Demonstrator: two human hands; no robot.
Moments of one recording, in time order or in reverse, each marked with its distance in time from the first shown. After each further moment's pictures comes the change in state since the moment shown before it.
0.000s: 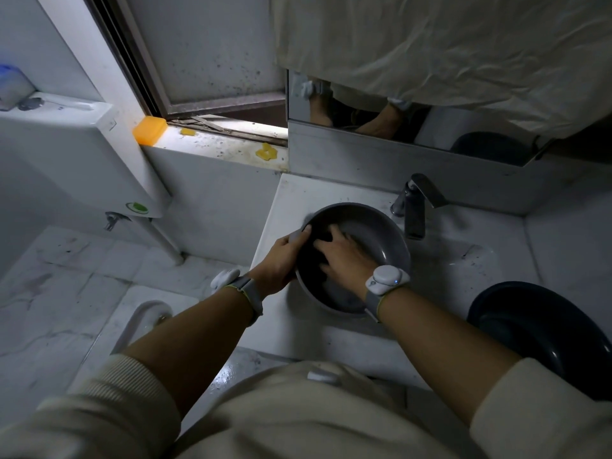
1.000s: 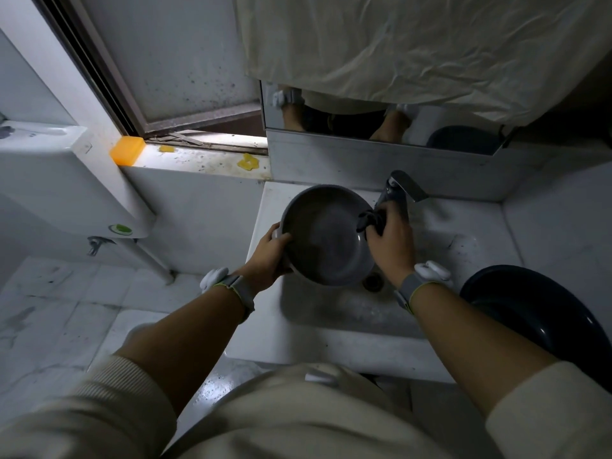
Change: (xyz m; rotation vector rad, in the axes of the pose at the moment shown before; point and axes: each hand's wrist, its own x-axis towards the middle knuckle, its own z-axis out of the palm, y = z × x) left_hand 0.022 0.014 -0.010 0.101 0.088 -0.024; right_hand -0.033 0.065 -0.023 0.626 0.727 0.425
